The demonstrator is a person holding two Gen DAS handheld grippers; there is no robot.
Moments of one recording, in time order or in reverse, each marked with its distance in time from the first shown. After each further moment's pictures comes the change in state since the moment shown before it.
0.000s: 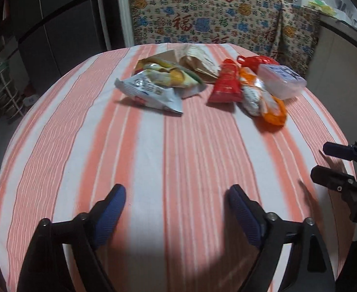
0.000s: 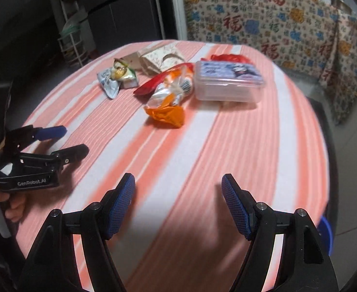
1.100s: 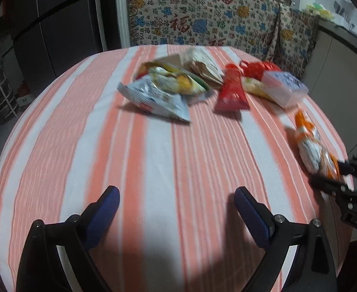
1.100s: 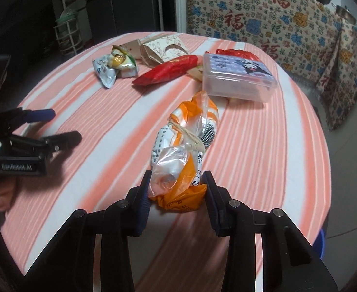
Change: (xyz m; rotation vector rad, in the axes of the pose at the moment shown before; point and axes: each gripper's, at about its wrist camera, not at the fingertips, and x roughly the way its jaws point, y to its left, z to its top) left arm 0.002 0.025 0.018 -0.004 -0.017 -0.061; right arm -0.008 0.006 -0.013 -0.061 0.019 -0.077
